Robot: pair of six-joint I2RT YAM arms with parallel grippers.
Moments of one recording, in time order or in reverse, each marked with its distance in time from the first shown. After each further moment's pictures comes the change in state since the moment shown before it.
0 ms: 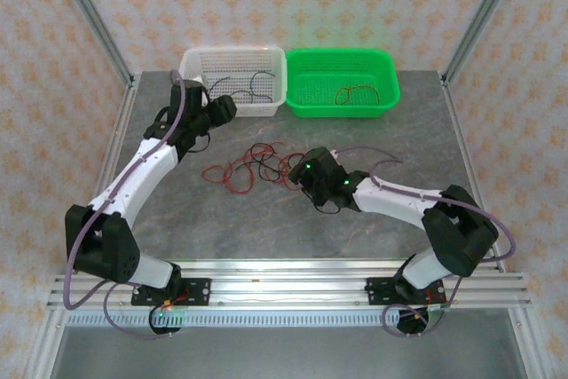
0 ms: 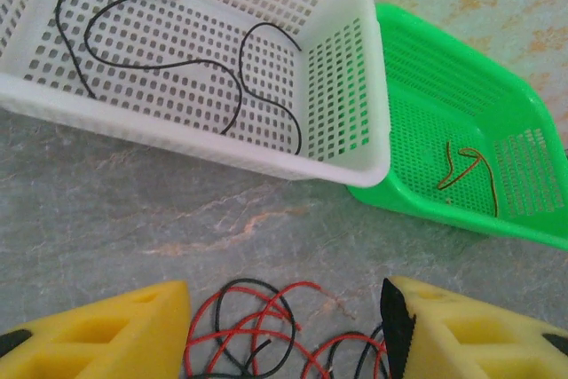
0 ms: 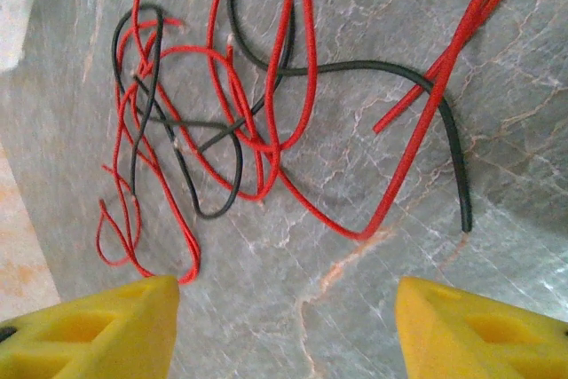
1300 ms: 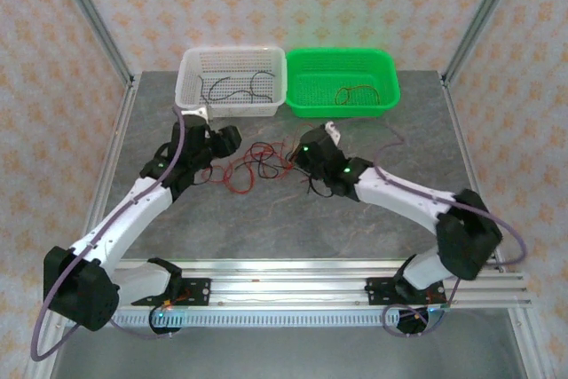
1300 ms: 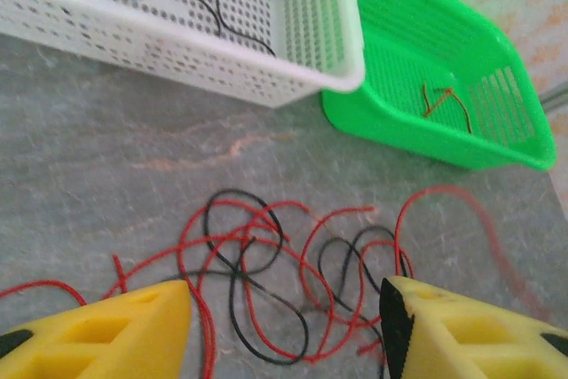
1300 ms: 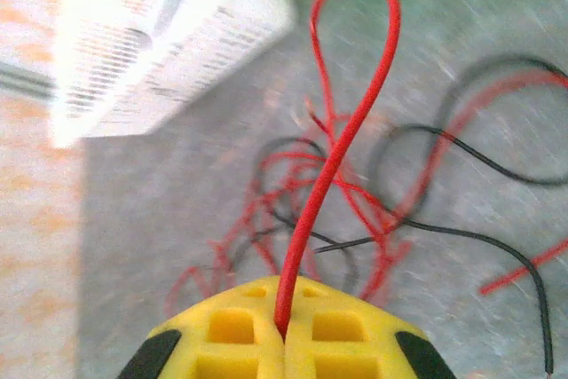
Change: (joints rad) left arm -0.149 -0.259 -0.288 0.051 -0.053 -0.026; right arm 0.012 -0.082 0.182 -0.019 0.217 -0.341
